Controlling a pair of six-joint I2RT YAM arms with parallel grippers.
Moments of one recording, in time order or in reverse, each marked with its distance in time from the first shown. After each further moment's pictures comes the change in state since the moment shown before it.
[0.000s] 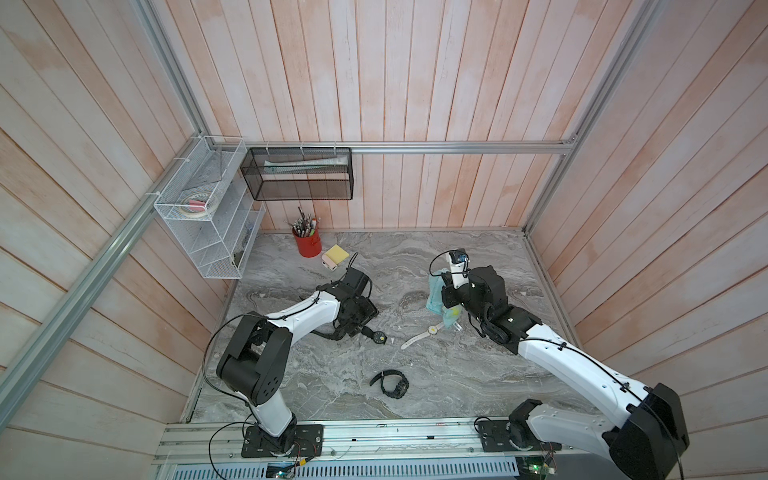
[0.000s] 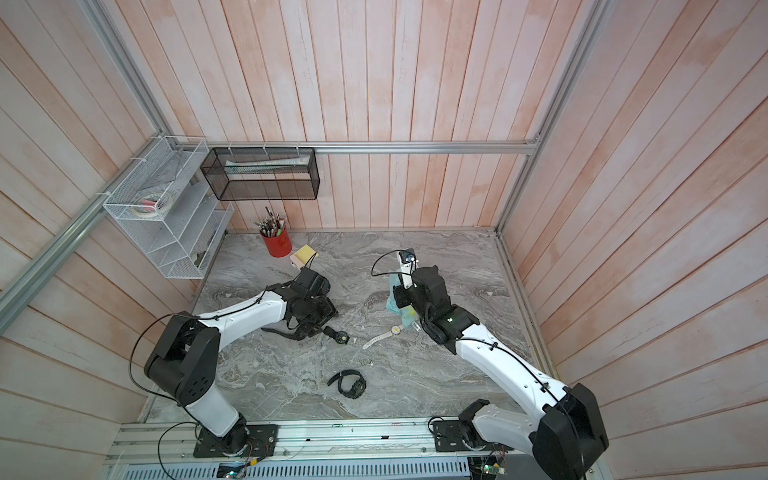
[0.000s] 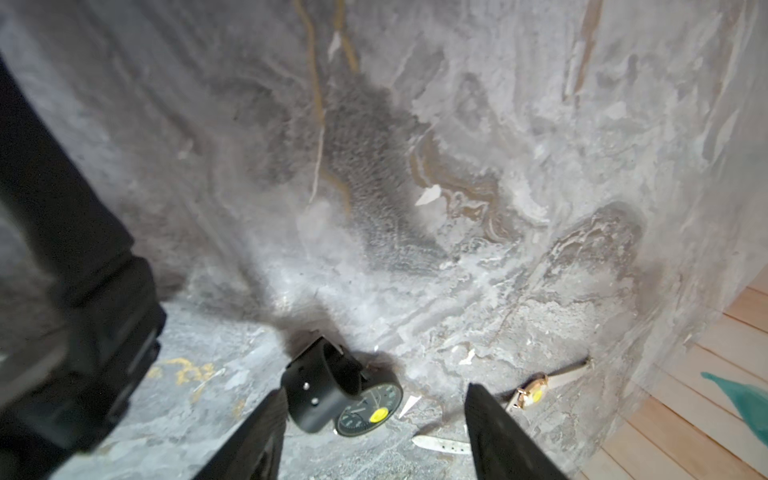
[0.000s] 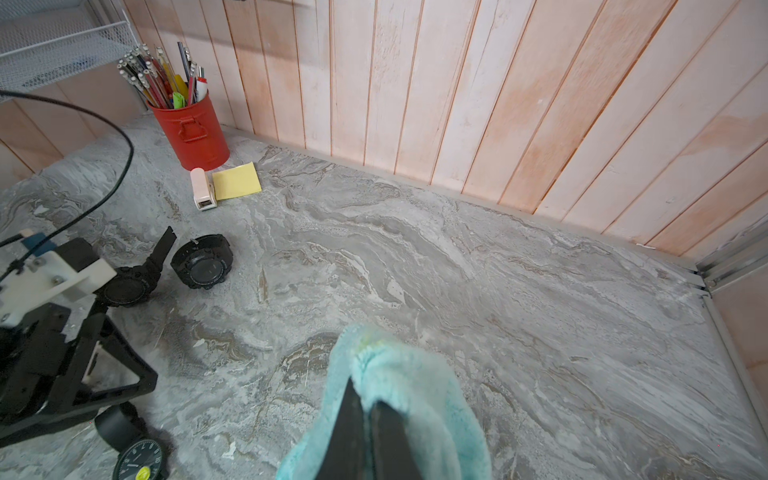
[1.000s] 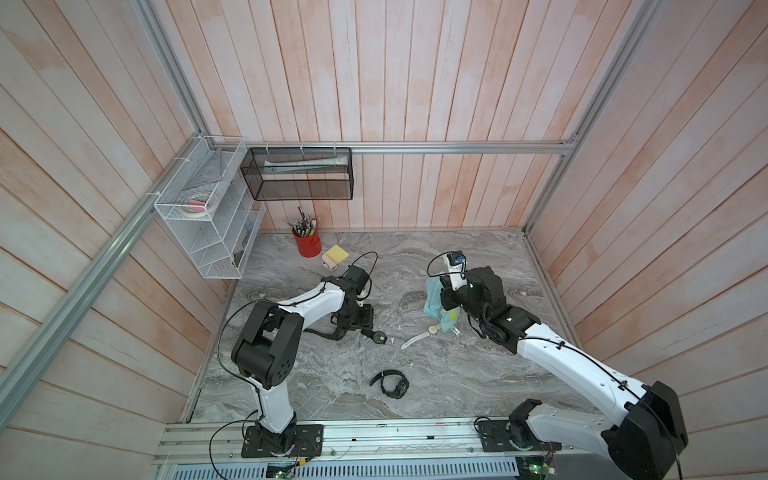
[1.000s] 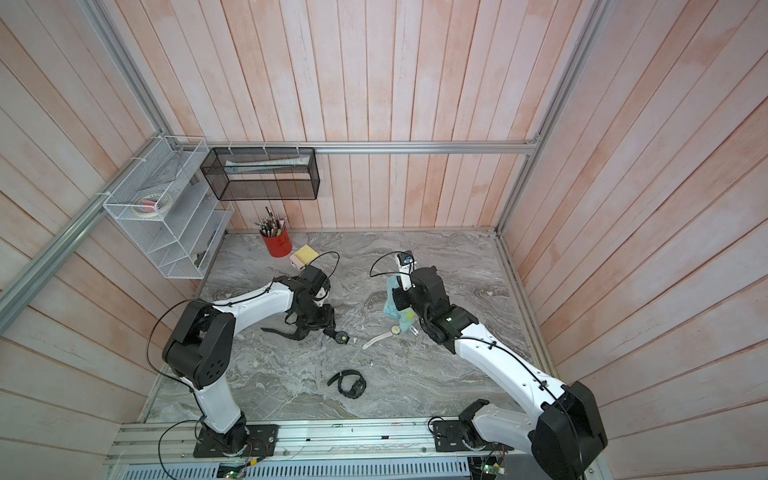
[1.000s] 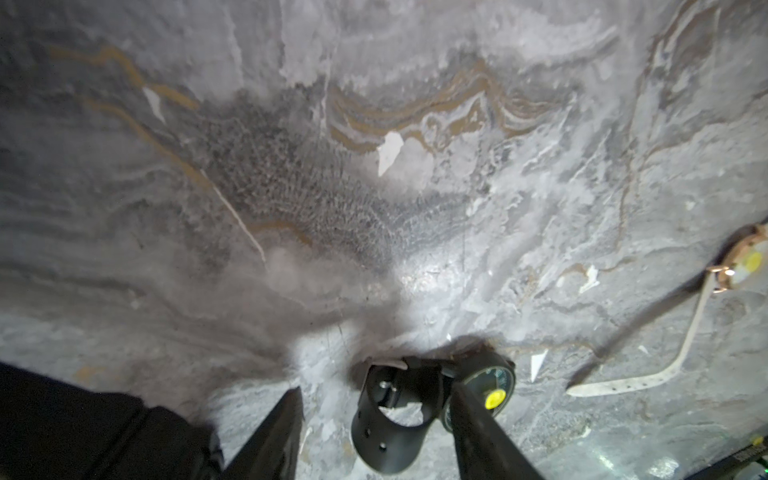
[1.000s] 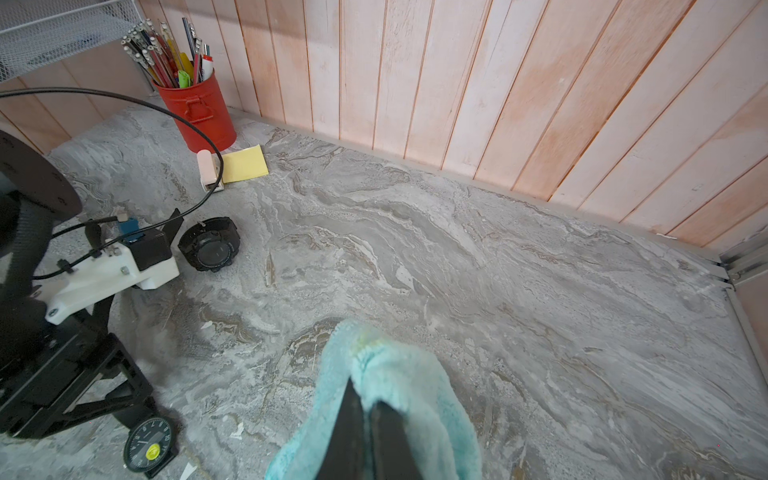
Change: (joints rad) left arm 0.030 0.113 0.076 -0.140 0.027 0.703; right arm 0.000 0.004 0.000 -0.029 -0.021 0.010
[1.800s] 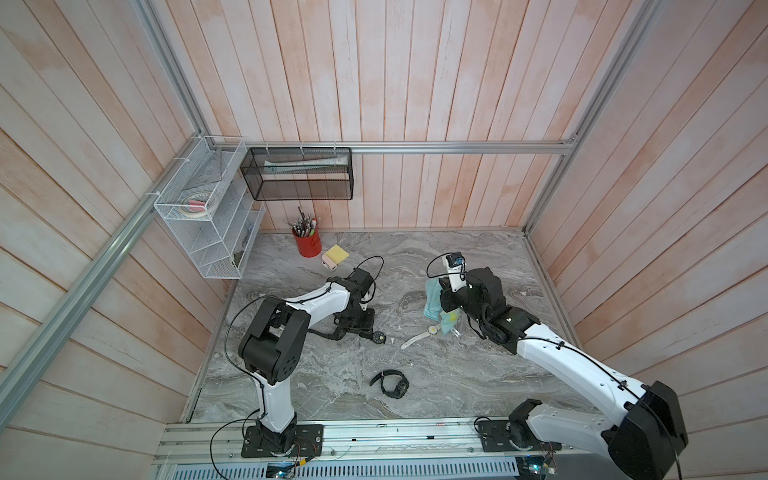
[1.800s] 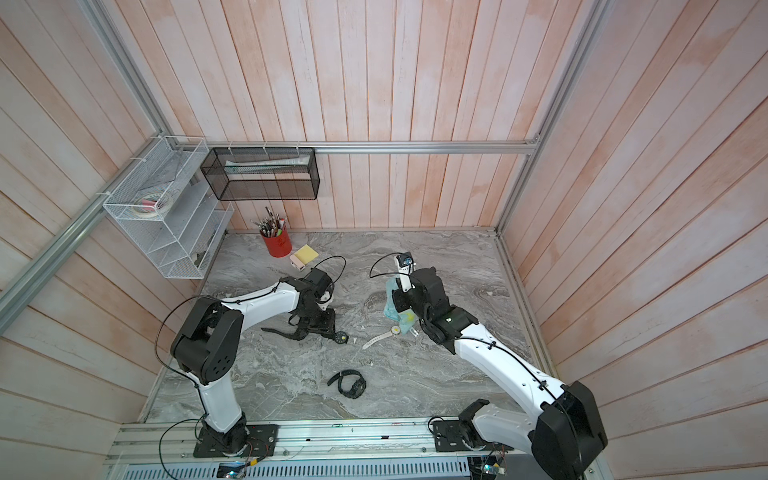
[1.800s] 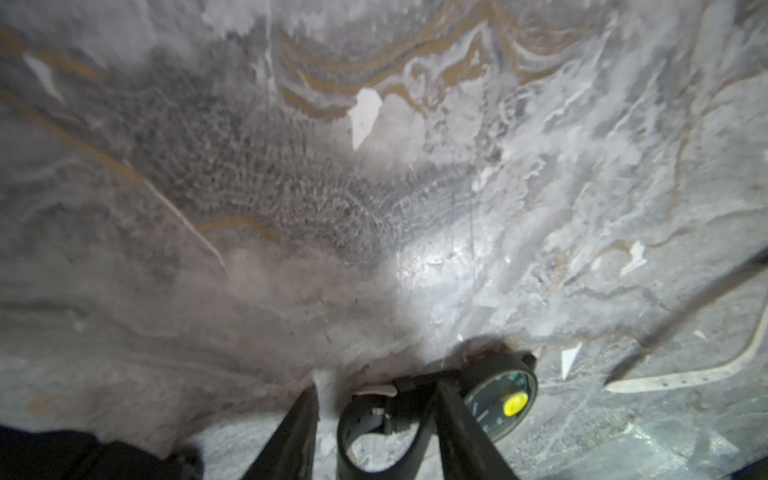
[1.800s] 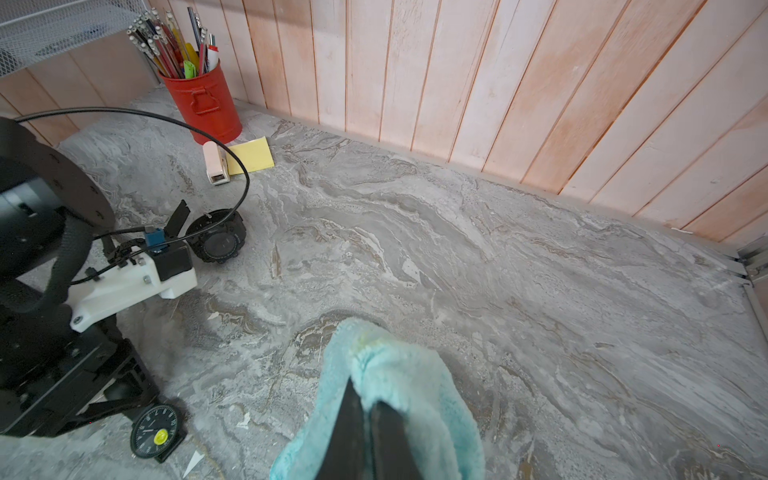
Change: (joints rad) left arm -0.025 0.042 0.016 -0.029 -0.015 0.052; right arm 0.001 0.000 -0.012 -0.011 -0.027 0.006
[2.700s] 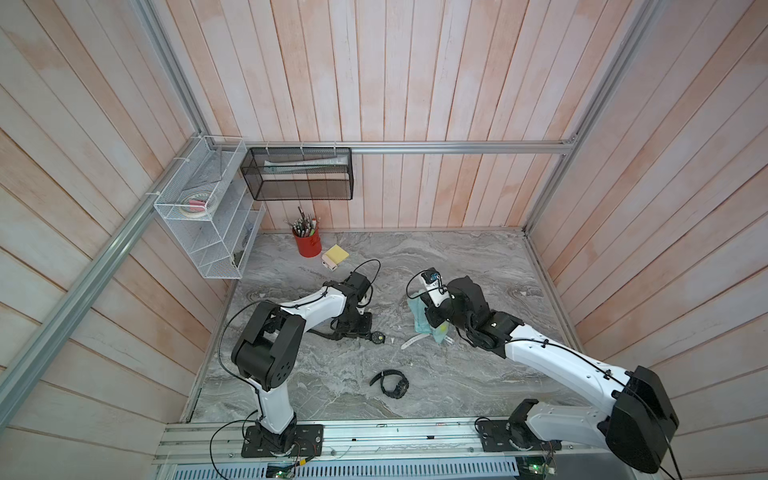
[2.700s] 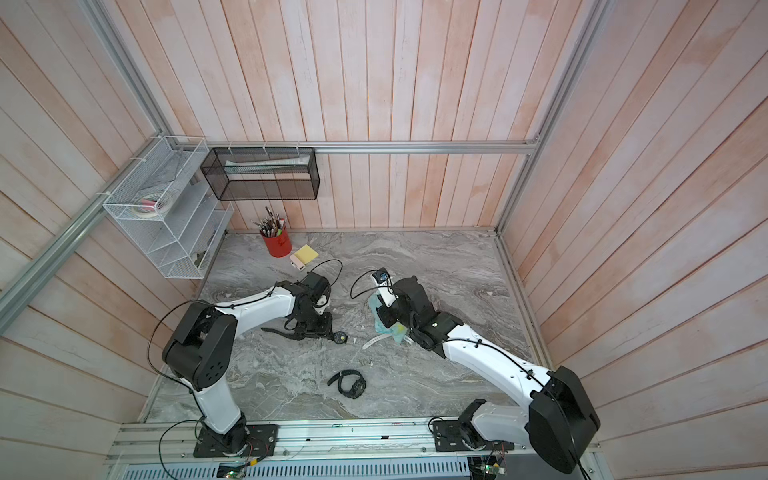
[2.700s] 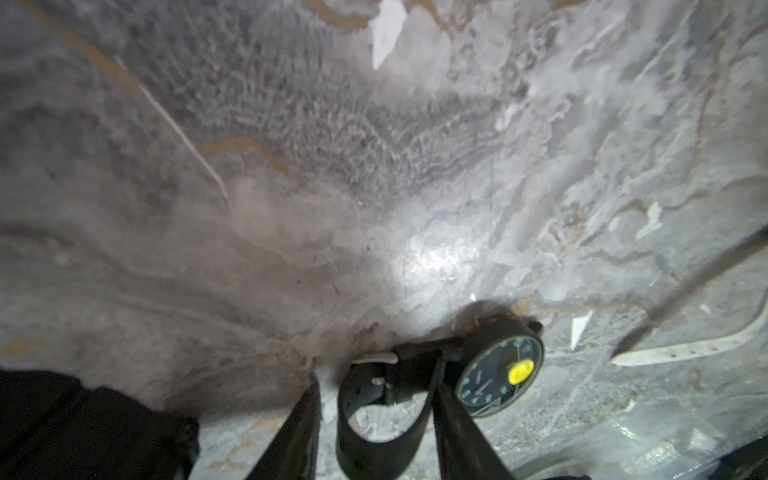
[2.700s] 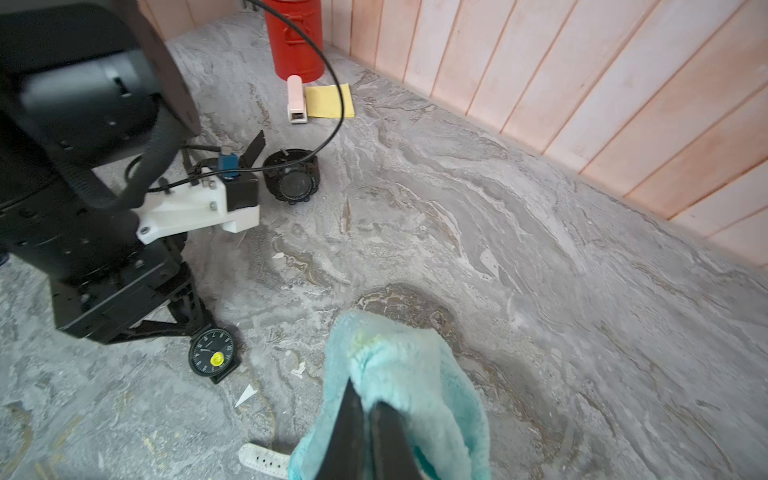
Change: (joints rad) left arm 0.000 -0.047 -0.068 0.013 0.019 -0.020; right arm 0.130 0.063 -0.022 0.001 -0.091 -0.115
